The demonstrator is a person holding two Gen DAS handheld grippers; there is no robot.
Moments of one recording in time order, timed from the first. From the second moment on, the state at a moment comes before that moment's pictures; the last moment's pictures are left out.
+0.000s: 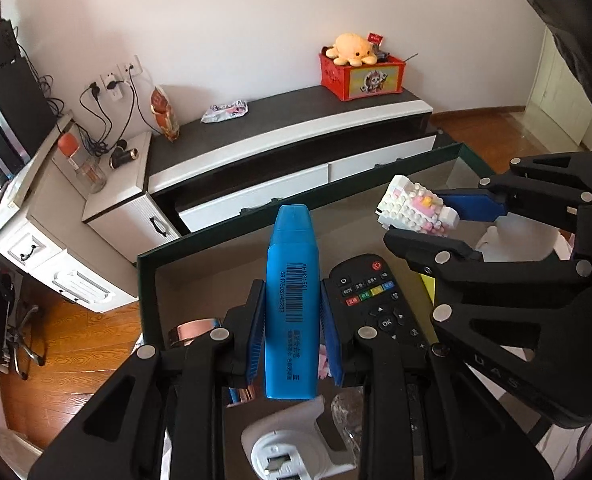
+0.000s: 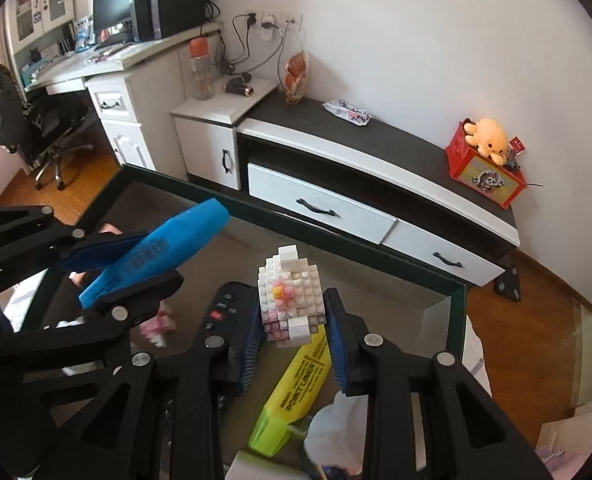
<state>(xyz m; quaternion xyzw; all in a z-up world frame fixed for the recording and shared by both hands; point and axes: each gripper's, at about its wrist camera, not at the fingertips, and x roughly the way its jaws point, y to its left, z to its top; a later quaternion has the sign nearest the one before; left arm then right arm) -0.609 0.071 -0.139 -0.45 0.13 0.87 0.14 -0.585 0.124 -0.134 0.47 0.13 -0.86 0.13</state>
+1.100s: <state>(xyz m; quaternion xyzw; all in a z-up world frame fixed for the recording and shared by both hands) -0.513 0.041 -0.082 -0.33 0.09 0.94 0.07 -0.503 0.135 -0.067 0.37 0.08 -0.92 0.14</state>
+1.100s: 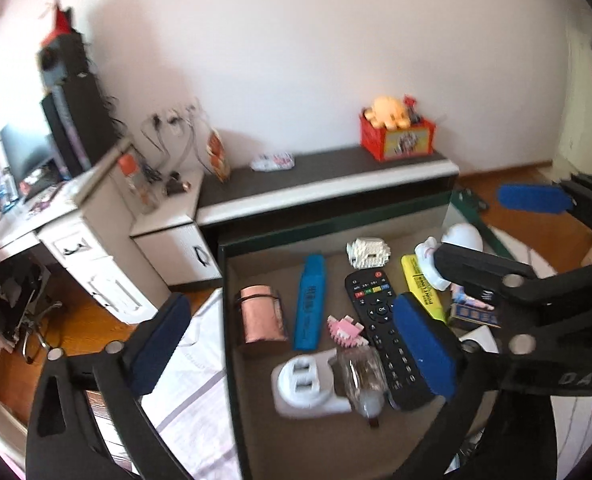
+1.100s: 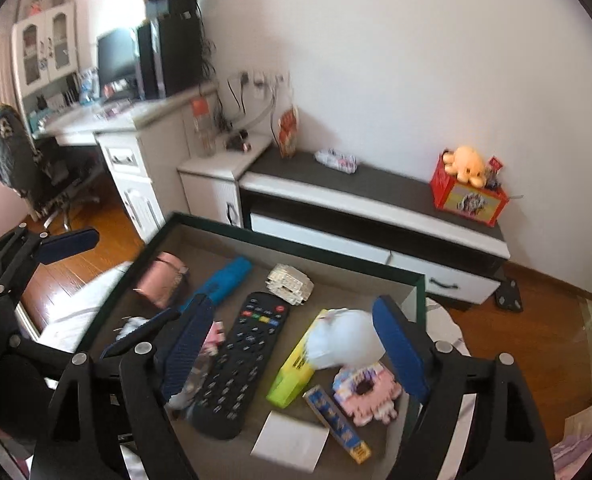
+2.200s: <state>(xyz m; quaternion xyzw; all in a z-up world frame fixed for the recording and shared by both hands) -0.179 0.017 -0.024 -0.14 0.06 0.99 0.02 -0.149 0.187 -0.016 0.13 0.03 -0.99 0.04</state>
